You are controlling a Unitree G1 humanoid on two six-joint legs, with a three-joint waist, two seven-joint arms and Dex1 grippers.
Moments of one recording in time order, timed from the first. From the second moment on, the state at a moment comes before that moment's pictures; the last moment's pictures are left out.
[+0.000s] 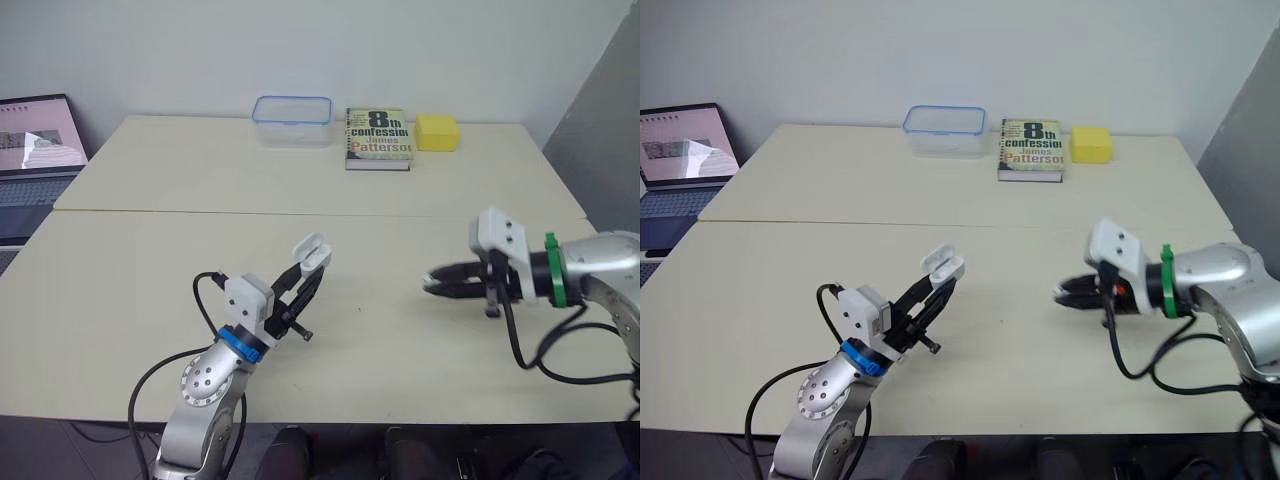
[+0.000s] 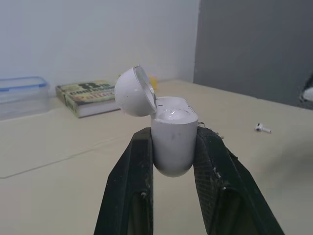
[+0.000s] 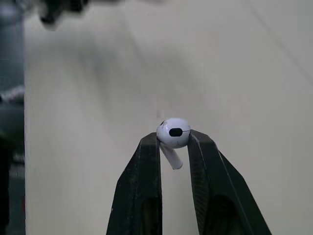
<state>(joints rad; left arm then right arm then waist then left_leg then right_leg) 0.04 0.23 -0.08 -0.41 -0.29 0.02 -0.48 -0.58 -0.73 -0.08 -0.51 0.54 1.07 1.02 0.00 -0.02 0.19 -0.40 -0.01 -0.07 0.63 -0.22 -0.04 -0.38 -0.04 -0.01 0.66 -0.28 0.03</state>
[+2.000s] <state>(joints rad) -0.03 0.17 -0.13 -0.35 -0.21 0.01 -0.42 -0.39 -0.13 0.22 -0.50 0.49 0.75 0.37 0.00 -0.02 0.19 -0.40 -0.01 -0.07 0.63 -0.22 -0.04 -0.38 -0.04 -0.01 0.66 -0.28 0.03</state>
